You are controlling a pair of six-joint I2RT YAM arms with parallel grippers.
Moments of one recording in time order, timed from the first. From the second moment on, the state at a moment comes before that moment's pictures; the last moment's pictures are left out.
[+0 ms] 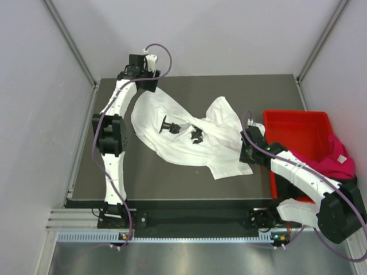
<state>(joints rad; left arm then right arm) -0.12 2.29 2.23 -0.56 0.06 0.22 0.50 1.14 0.71 -0.56 0.25 0.58</state>
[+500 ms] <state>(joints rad) -0.12 1.48 1.15 -0.53 0.12 0.40 0.49 1.11 0.71 -0.55 0.22 0.57</state>
